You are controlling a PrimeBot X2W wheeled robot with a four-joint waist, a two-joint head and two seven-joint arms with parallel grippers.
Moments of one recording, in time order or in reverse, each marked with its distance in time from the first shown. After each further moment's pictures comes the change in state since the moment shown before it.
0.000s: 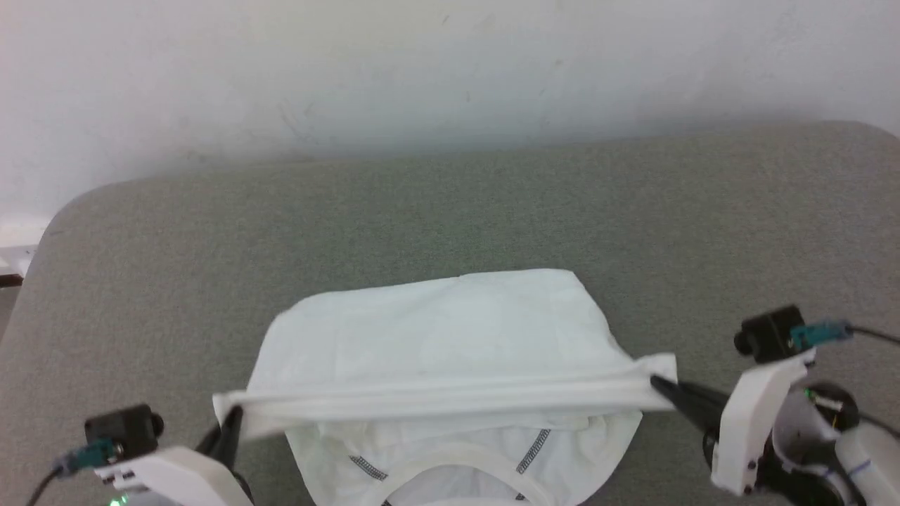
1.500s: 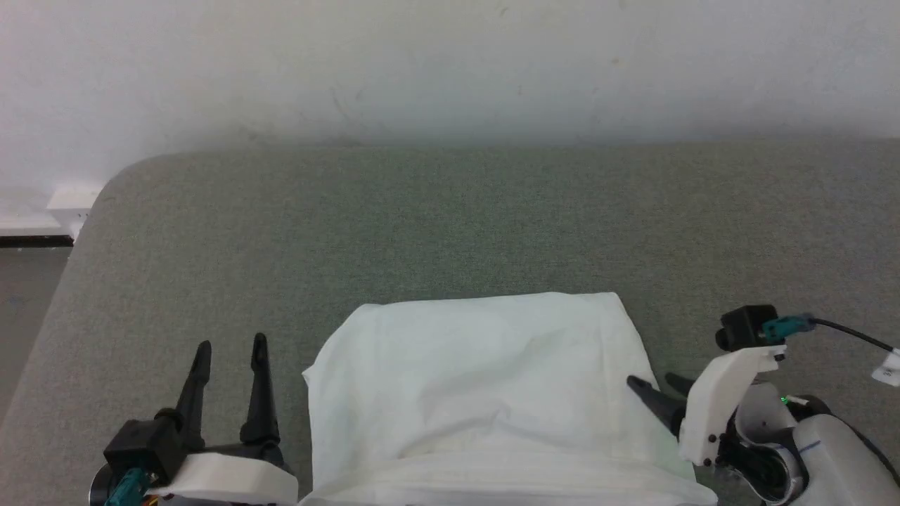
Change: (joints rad) left arm -0.024 -0.250 0.094 0.074 0.365 -0.119 -0.439; right arm 0.020 0.262 -0.254 0.193 -0.235 -0.001 0.071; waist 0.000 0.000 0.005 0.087
